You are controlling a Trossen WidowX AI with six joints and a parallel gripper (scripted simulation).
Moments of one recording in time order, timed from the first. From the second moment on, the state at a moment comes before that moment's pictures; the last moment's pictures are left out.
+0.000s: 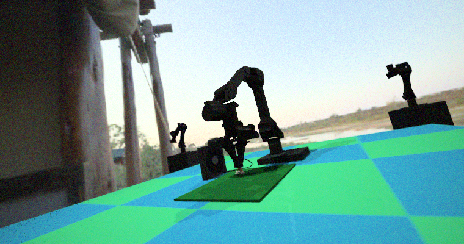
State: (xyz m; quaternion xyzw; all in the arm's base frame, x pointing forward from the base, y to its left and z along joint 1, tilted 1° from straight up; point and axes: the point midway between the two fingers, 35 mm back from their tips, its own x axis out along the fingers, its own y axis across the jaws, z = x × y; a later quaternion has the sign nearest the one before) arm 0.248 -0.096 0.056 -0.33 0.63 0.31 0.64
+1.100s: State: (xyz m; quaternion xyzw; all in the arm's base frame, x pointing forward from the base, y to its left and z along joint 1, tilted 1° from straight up) arm 0.248 -0.097 0.042 -0.33 0.63 0.31 0.64
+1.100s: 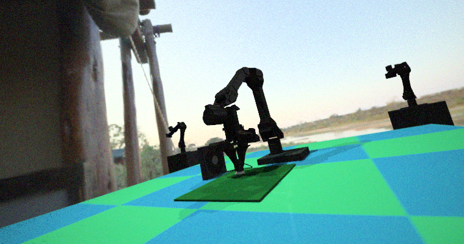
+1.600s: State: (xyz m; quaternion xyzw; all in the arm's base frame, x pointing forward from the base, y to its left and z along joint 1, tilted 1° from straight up) arm 0.248 -0.097 0.040 -0.33 0.63 0.31 0.64
